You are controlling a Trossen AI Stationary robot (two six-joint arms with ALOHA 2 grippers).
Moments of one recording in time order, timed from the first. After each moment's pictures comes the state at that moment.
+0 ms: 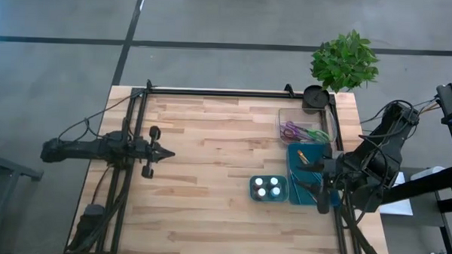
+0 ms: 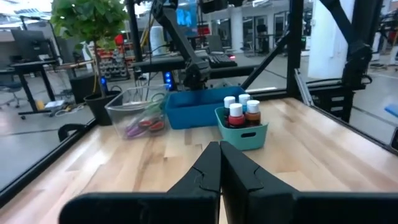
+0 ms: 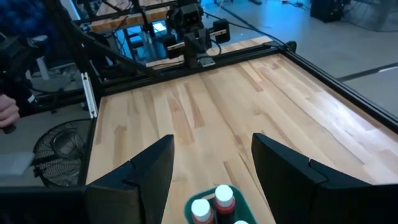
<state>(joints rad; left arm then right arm) 0.00 0.02 0.01 0.00 0.06 0.11 0.93 1.02 1.08 -0.75 1.00 0.80</state>
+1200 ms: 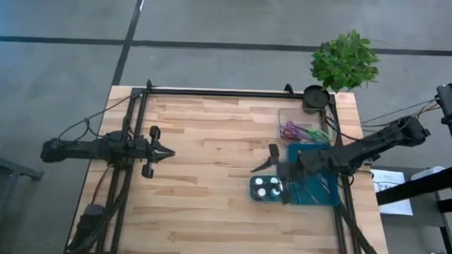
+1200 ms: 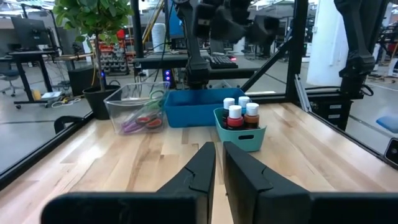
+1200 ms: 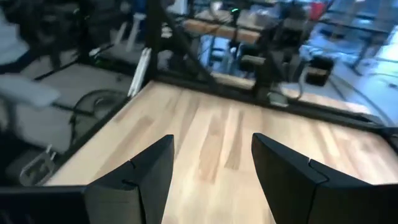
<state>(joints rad) 0.00 0.02 0.01 0.00 0.05 0.05 0.32 1.15 0.67 0.27 0.09 -0.07</state>
